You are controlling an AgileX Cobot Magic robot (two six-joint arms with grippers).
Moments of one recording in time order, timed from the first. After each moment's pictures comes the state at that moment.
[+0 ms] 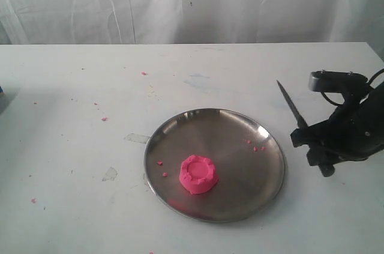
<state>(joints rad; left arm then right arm) -0.17 0.00 0.02 -0.07 0.42 0.10 0.10 1.56 -0.84 0.36 0.66 -0.30</state>
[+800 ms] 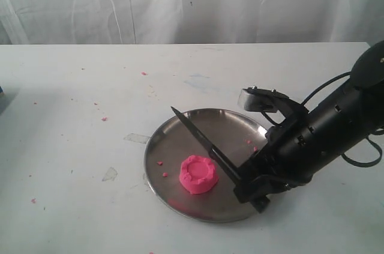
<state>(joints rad) -0.17 0.00 0.02 -0.07 0.42 0.10 0.30 1.56 -0.84 0.77 0.95 -0.75</state>
